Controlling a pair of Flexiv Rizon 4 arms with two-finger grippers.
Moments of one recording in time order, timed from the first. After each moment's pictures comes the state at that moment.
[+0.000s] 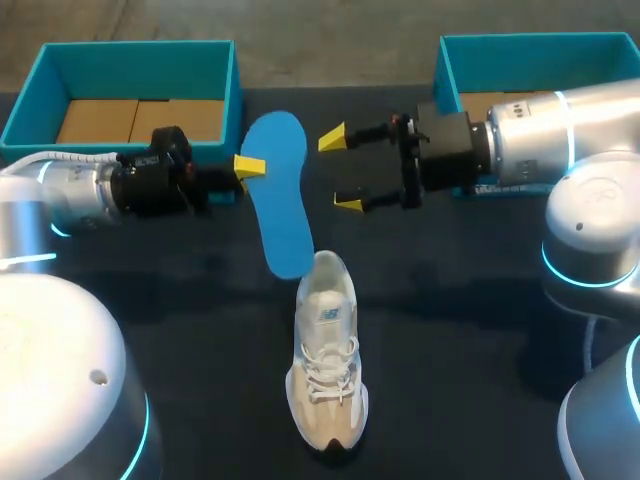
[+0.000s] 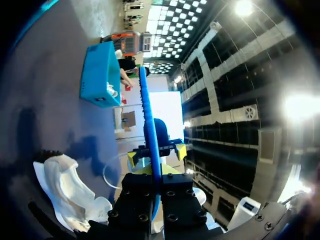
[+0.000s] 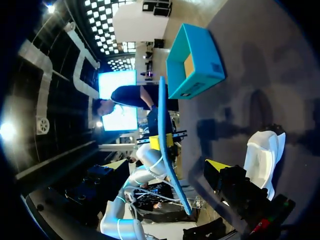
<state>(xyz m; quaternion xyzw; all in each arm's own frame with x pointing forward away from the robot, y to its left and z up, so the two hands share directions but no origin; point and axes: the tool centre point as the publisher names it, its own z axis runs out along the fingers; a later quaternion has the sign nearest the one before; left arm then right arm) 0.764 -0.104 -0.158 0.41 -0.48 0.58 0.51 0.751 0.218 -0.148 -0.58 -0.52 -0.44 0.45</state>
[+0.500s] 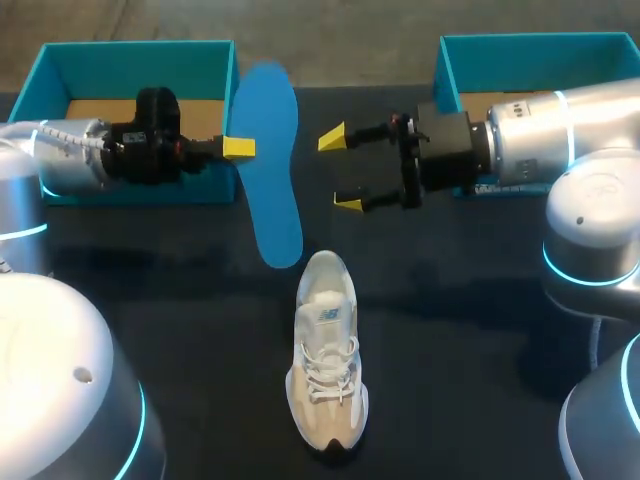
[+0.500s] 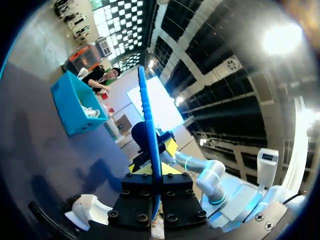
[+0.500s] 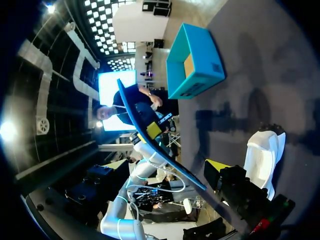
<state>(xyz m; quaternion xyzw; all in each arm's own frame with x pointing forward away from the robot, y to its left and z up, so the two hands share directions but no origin) 0.779 -0.092 -0.142 0.26 -0.60 0.65 0.38 0.751 0.219 -0.147 -0.58 -0.52 -0.44 0.45</state>
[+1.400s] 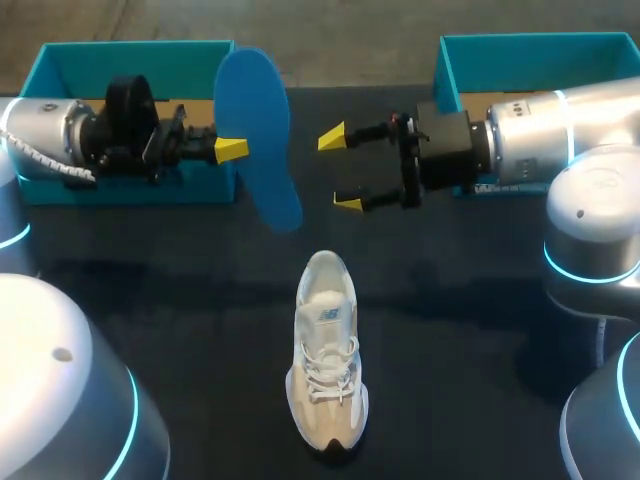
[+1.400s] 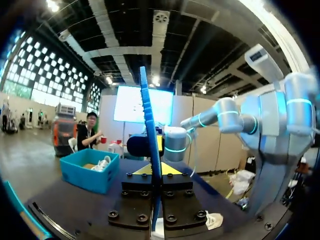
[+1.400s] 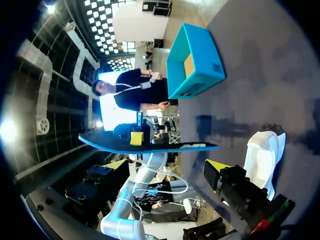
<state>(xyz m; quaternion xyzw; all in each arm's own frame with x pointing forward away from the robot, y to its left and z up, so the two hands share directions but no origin) 0.768 -0.087 -0.123 -0.02 -0.69 0.72 0.05 0.752 0.219 -0.147 -0.58 -0.52 -0.44 0.45</state>
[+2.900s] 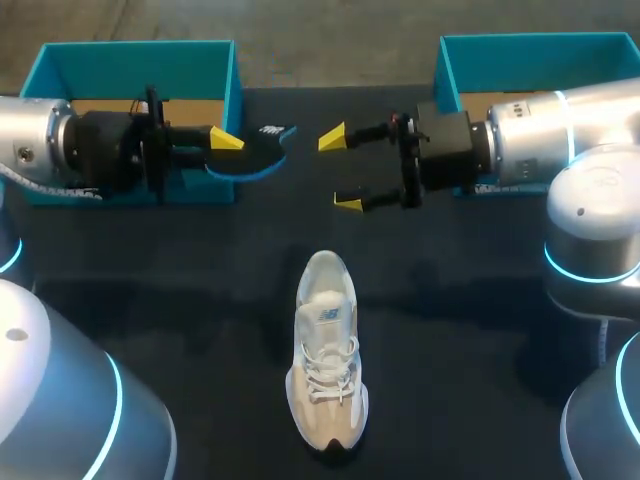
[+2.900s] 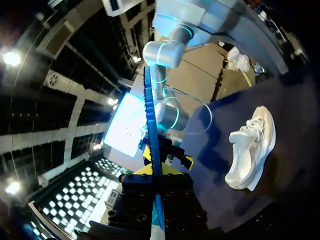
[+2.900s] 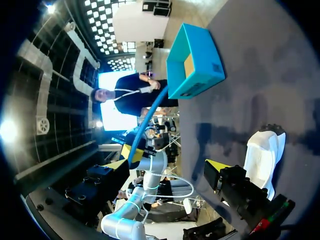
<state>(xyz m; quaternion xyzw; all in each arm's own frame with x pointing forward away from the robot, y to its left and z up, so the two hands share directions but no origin) 0.756 -0.084 -0.106 -0.42 -0.59 0.58 -0.37 0.751 0.218 -0.148 -0.58 -0.52 -0.44 0.45</state>
